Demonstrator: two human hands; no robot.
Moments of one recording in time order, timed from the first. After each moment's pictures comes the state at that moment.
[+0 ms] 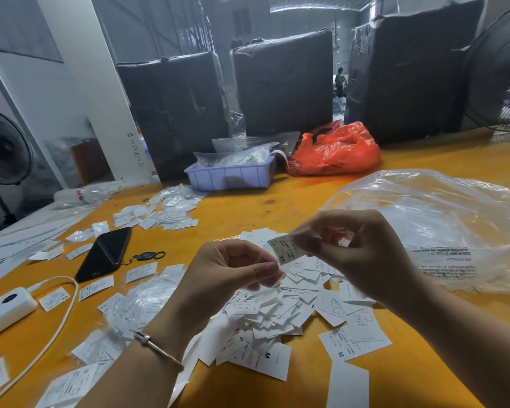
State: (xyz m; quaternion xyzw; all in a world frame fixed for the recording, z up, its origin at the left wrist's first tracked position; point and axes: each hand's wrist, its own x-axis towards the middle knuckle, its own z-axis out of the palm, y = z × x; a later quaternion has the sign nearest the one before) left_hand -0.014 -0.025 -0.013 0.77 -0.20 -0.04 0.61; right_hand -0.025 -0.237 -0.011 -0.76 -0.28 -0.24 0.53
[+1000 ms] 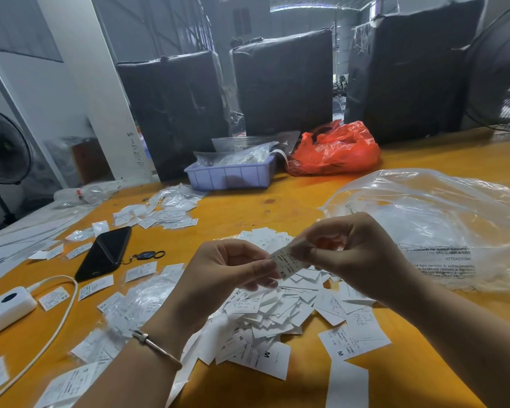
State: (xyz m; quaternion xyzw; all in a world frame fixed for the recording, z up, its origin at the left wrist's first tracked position) left_hand -0.013 -0.025 -0.013 0.76 -0.19 -0.05 0.62; right_hand -0.017 -0.240 -0.016 -0.77 -0.28 -0.17 0.55
